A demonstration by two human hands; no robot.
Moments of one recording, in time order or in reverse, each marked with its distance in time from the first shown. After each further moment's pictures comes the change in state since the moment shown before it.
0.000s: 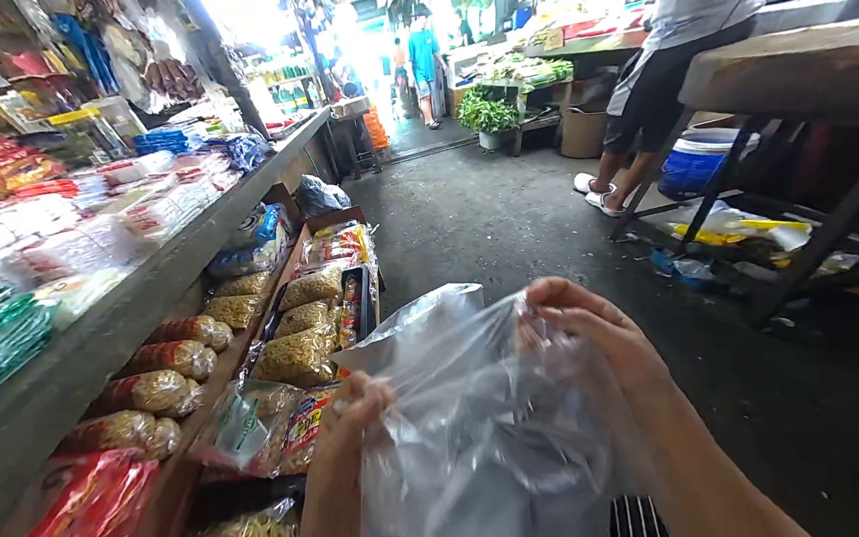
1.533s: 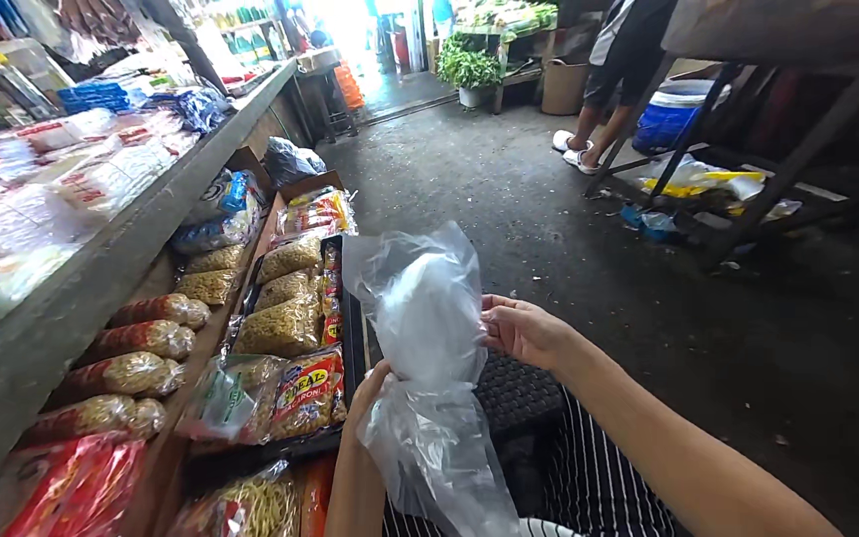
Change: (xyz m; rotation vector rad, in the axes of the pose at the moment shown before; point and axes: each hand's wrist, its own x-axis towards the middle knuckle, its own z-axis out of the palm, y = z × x) left_hand -0.011 -0.089 -0.038 -0.152 0.096 -0.535; right_hand -0.029 0.074 -0.033 0.142 0.335 0.735
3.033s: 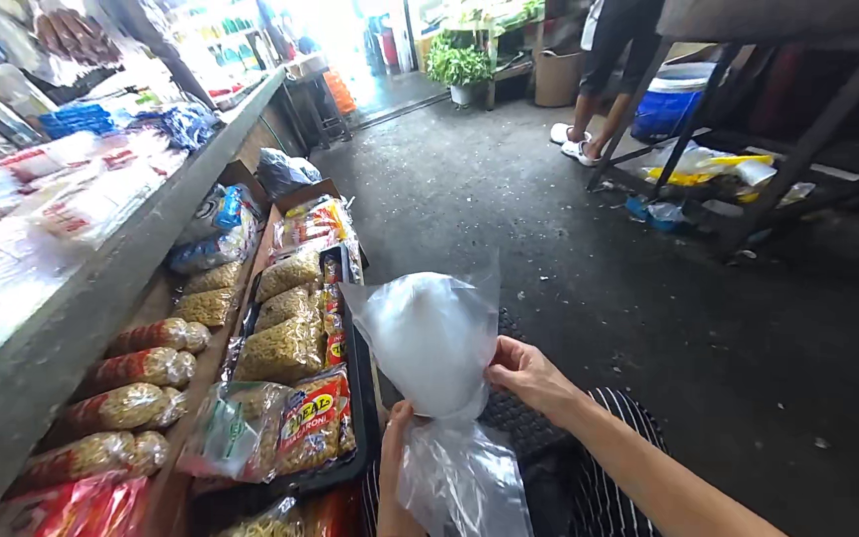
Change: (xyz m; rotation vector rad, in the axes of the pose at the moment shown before) left_hand 0.009 -0.066 -0.016 -0.111 0.097 0.084; right_hand 0.007 0.050 -0.006 -0.496 0.143 -0.151
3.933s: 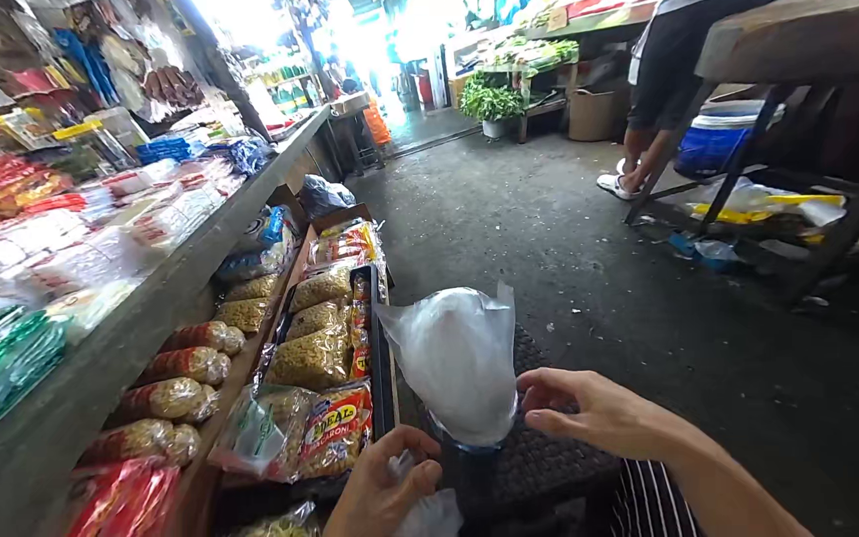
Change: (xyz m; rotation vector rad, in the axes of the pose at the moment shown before) left_hand -0.047 0.111 0.015 0.786 -0.379 0.208; right_hand -0.033 -0.052 -0.038 -0.561 -0.360 -0.152
